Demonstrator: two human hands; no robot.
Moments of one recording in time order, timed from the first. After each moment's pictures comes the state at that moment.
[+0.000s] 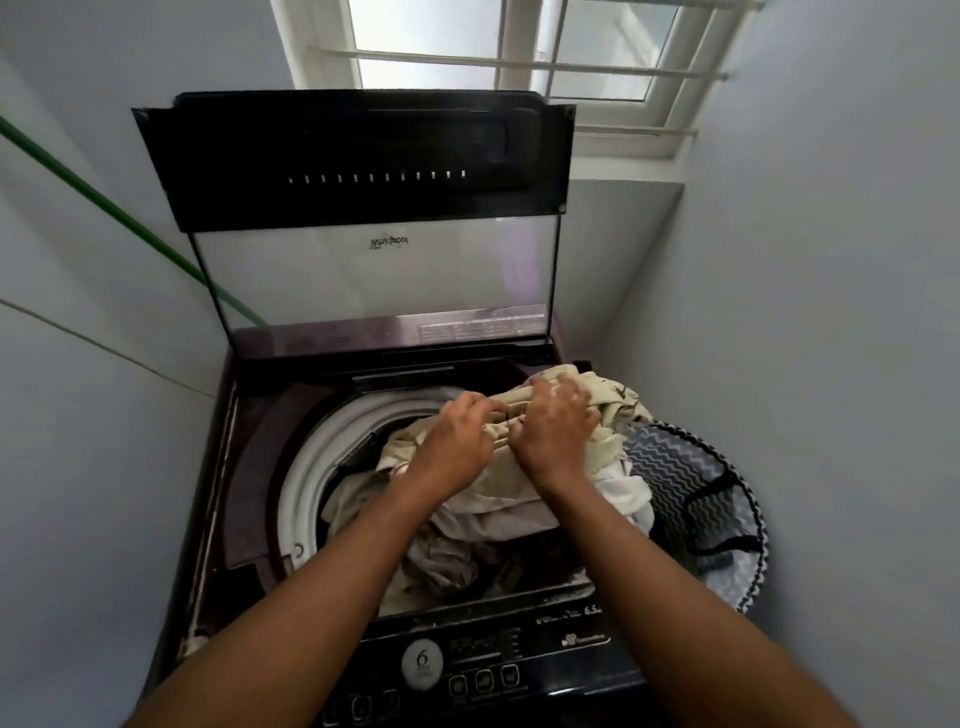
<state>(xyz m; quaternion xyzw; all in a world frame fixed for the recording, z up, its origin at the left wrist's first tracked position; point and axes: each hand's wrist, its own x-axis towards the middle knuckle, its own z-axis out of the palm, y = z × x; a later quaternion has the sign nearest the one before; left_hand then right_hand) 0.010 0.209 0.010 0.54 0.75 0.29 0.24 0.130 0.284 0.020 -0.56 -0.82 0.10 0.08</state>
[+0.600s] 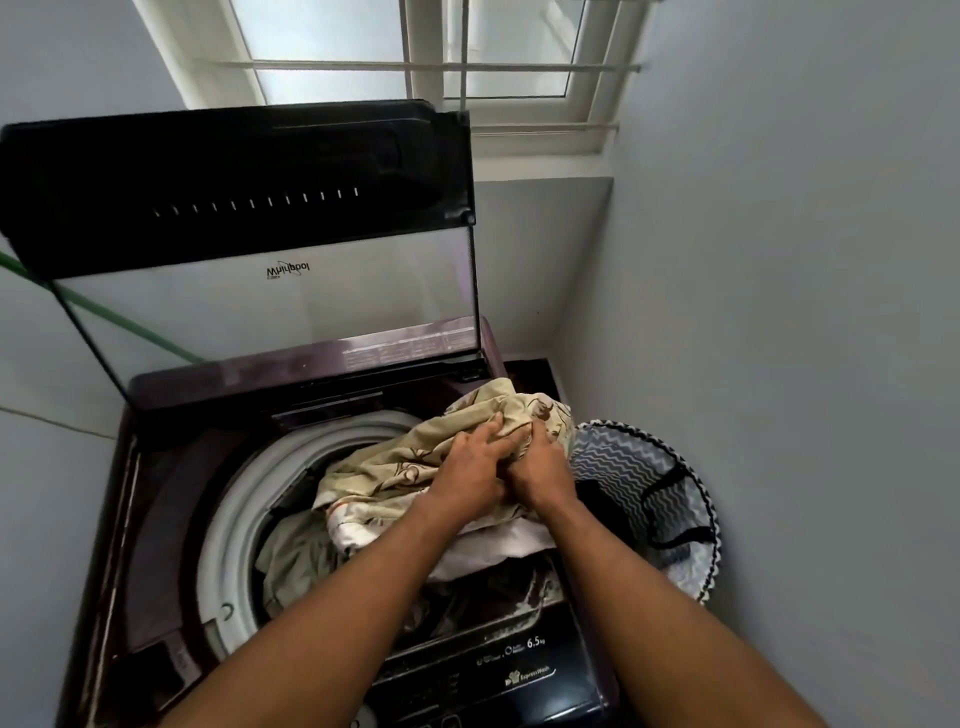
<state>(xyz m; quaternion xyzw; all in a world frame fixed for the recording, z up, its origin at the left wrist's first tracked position) 0.087 0.276 -0.015 0.63 0.72 0.12 0.26 0.195 0.327 -0.015 -0.64 -0.66 0.38 0.05</state>
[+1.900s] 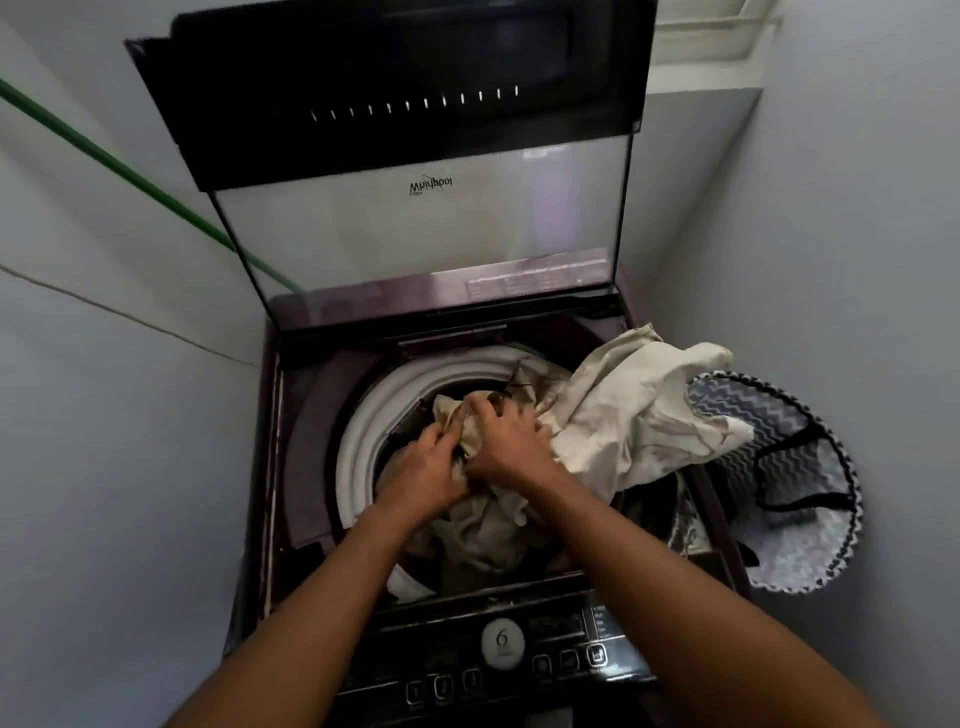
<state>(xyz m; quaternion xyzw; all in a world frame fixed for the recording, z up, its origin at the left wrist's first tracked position) -0.062 0.115 -0.059 0.48 0.81 0.10 0.33 0.047 0.214 -0.027 -0.46 -0.82 0.31 -0.13</state>
